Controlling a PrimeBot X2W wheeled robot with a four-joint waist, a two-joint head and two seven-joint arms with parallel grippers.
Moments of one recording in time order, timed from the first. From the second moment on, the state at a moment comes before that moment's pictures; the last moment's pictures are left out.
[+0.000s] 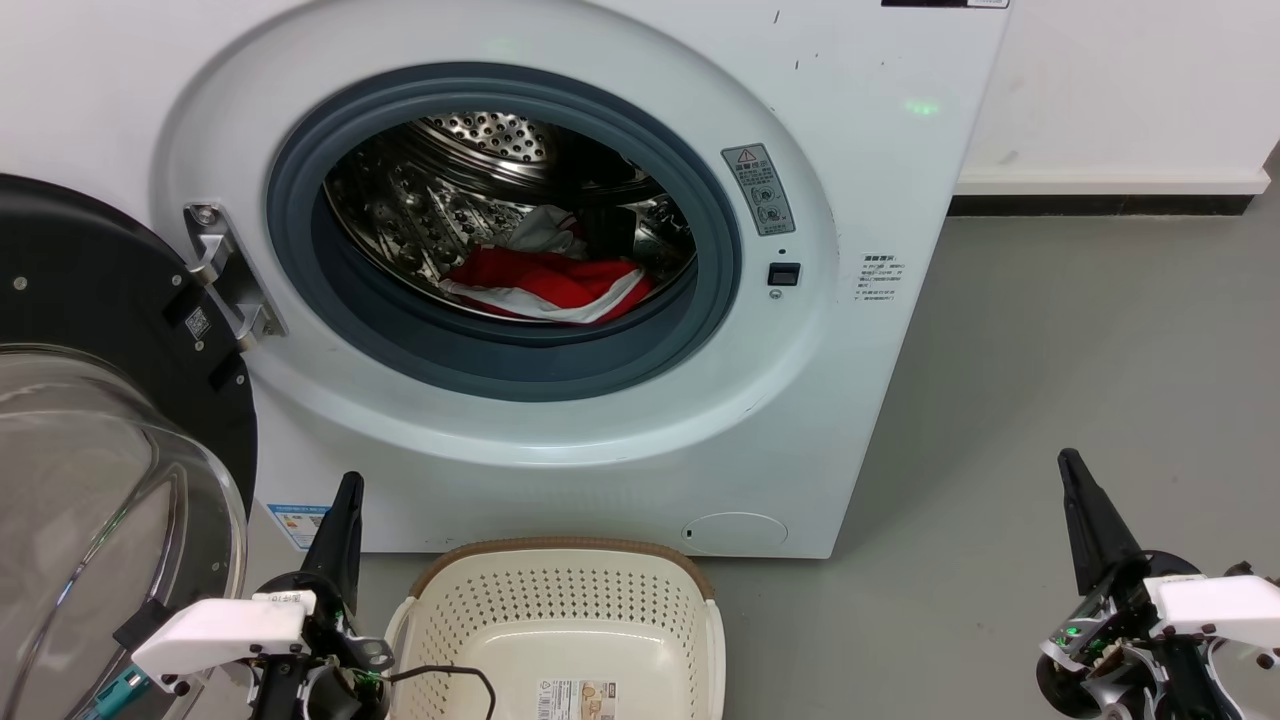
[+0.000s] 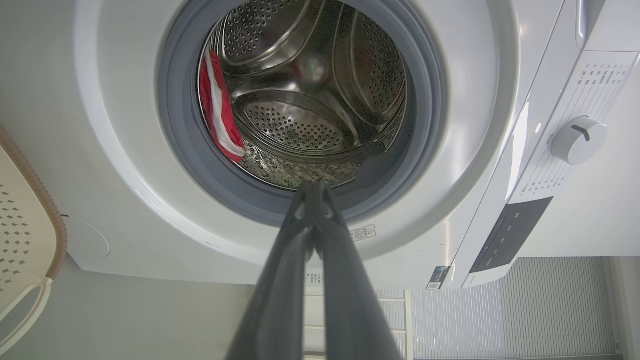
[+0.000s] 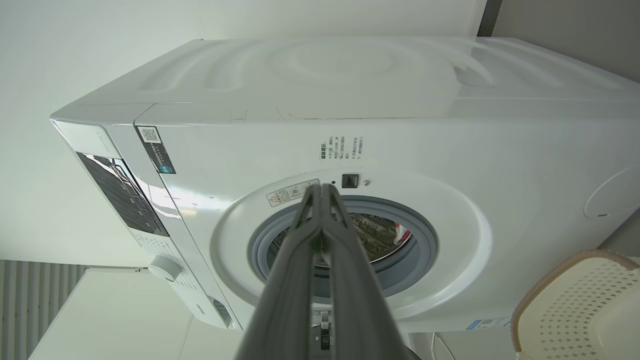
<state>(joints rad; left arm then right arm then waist) -0.11 0.05 0.11 0.25 -1.61 -0.13 0.11 -0.10 -0.05 -0.11 0.25 1.62 0.13 0.11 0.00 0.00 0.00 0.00</state>
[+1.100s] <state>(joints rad) -0.09 0.05 0.07 0.25 -1.58 -0.13 0.06 -0.07 -0.05 -0.10 0.22 1.58 0.13 0.06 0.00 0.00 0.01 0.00</state>
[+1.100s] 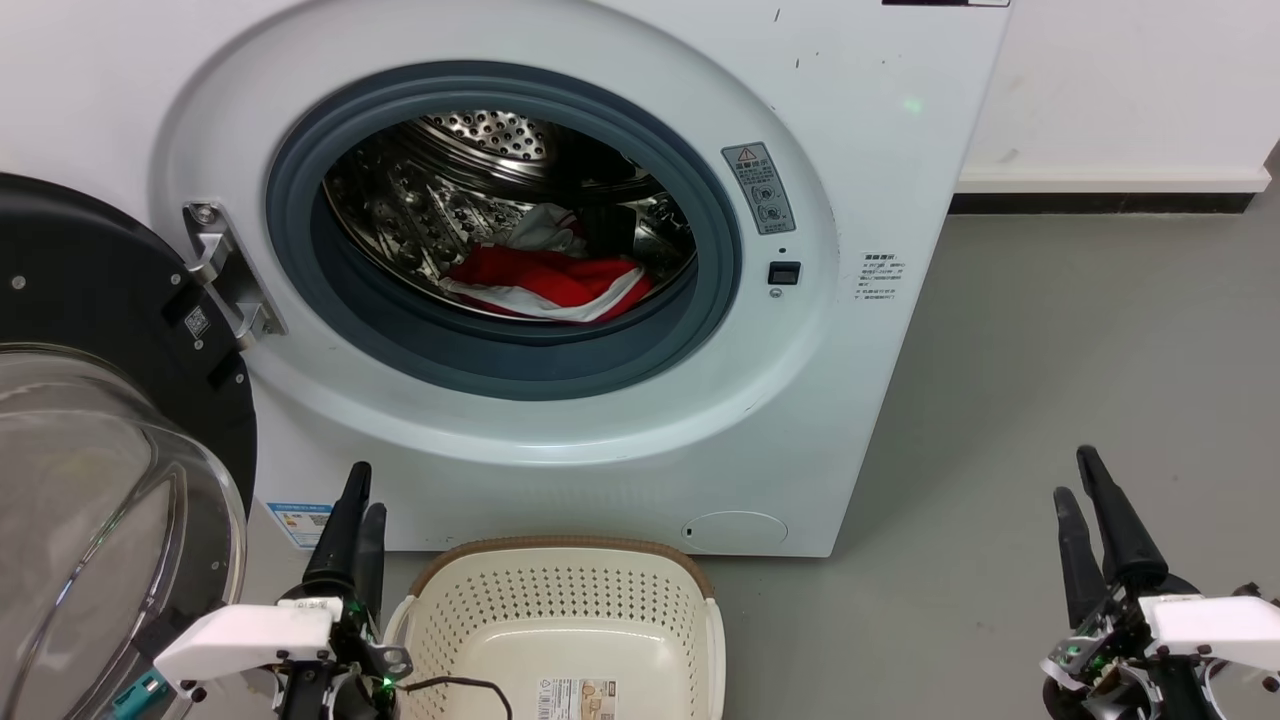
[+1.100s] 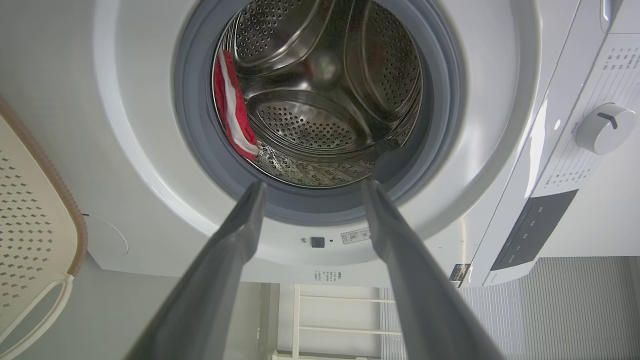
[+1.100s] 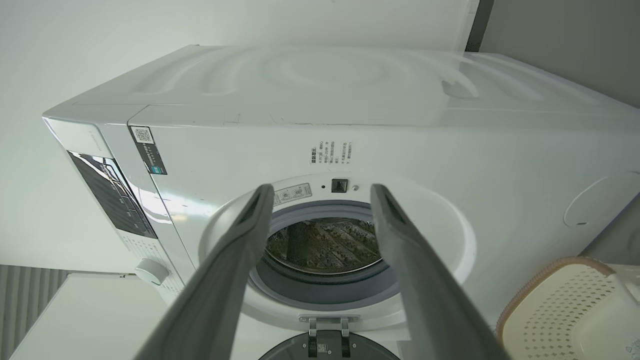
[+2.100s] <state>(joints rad) -0.12 0.05 -0.03 0.14 -0.97 -0.10 -0.06 -0.02 -0.05 -0.06 0.09 0.87 0.13 -0.06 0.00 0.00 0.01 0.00</state>
